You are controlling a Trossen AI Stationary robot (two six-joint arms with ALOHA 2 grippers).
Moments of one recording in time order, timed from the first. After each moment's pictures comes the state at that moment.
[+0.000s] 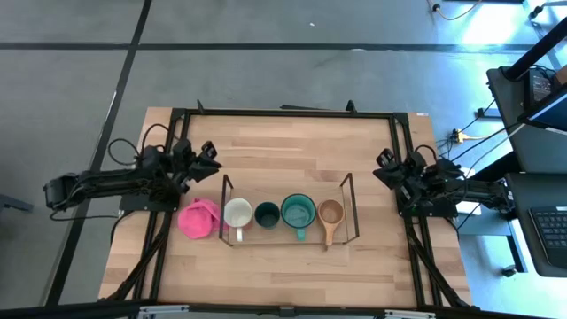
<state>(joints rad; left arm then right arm) 0.45 0.61 0.01 1.10 0.58 -0.69 -0.09 0.00 0.01 0.48 -0.16 0.44</state>
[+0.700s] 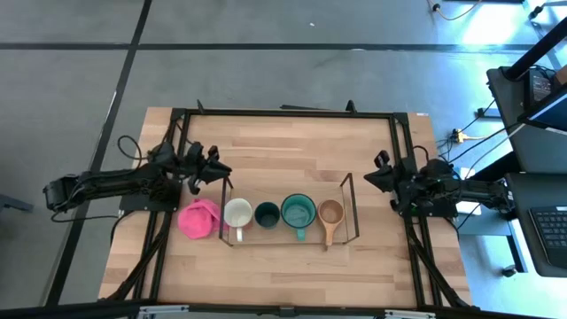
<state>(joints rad) 0.47 0.61 0.01 0.79 0.59 -0.57 -0.09 0.00 0.01 0.31 -0.16 0.28</state>
